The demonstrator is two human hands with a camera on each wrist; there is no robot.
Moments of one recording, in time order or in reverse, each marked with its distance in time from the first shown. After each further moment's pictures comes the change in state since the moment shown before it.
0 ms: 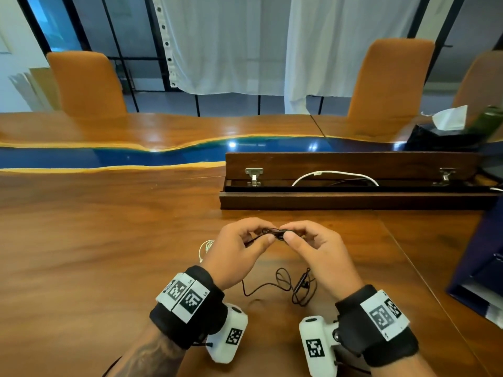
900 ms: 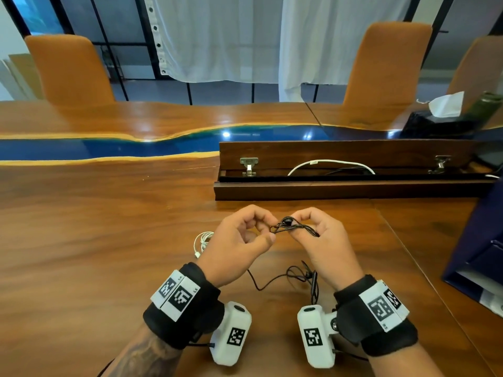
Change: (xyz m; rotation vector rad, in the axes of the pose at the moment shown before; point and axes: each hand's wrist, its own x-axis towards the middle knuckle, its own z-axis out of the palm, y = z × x) left_hand -0.005 0.005 0.003 -0.286 -0.055 -0.019; right_hand -0.001 -0.004 0.000 -0.051 0.089 0.086
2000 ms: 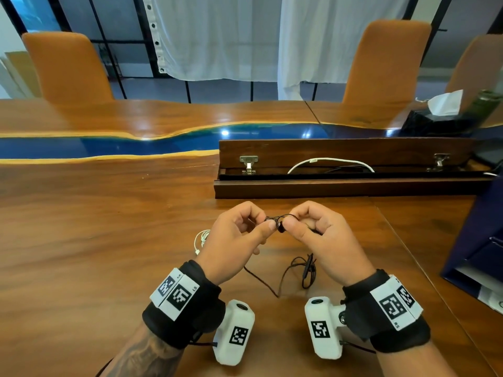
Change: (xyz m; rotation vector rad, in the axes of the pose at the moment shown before) left_hand 0.000 0.002 0.000 0.064 0.099 -0.038; right_hand -0.004 -0.019 -0.010 0.045 -0.168 -0.107
